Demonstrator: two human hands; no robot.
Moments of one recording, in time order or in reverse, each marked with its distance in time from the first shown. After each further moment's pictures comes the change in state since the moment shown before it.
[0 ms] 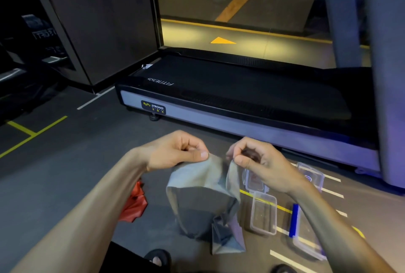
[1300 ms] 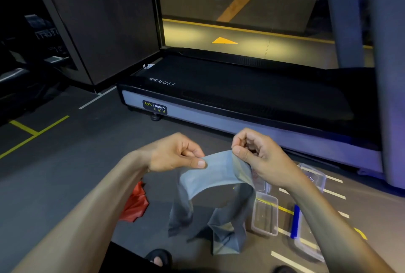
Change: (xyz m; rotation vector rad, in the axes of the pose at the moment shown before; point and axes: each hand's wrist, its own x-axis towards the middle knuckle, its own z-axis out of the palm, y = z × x) left_hand 0.000 -0.018 -0.006 0.042 -0.003 -0.065; right_hand 0.013 -0.006 0.003 -0.058 0.070 -0.028
